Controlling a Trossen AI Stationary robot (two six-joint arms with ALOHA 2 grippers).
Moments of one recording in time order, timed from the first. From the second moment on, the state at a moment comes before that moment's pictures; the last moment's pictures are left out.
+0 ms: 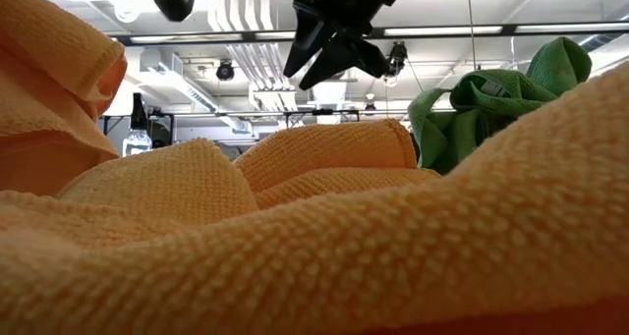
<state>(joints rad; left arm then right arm) -0.02 0.79 0.68 0.07 0.19 -0.30 0.07 1.82 1.53 -0.56 0.19 0.63</state>
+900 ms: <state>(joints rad) -0.02 0.62 0.68 -0.31 0.03 -0.17 0.01 1.97 1.54 -0.61 0.08 0.64</state>
